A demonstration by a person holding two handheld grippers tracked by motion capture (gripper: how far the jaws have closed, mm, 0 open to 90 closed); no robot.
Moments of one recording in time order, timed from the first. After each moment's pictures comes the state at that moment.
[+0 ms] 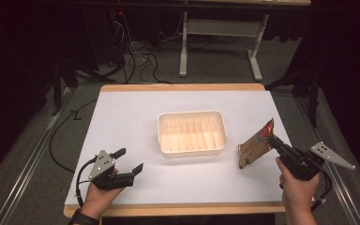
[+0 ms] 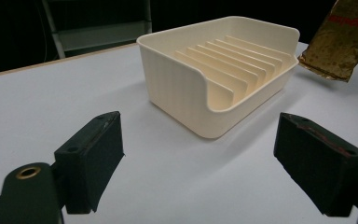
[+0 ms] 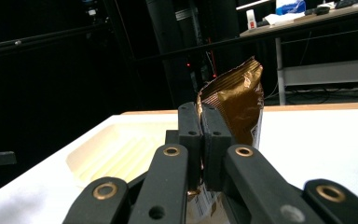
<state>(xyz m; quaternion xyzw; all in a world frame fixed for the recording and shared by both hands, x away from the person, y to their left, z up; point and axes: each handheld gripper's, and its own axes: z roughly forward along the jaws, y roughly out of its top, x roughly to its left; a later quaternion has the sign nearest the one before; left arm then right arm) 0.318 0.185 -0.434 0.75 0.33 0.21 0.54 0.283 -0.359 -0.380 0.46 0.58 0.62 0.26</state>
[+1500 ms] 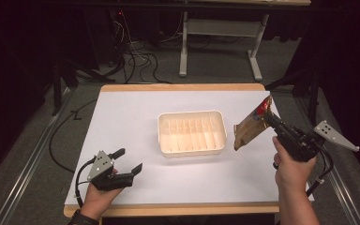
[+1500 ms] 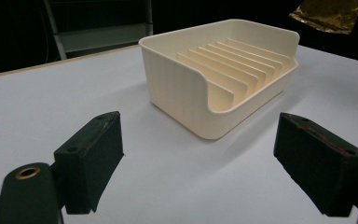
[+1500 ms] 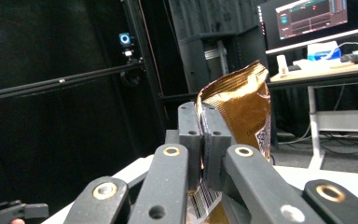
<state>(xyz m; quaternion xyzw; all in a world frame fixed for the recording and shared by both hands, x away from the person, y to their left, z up) 0.316 0.187 -0.434 0.74 0.33 0.21 0.55 0.307 -0.334 -0.321 0.40 0.55 0.69 0.26</state>
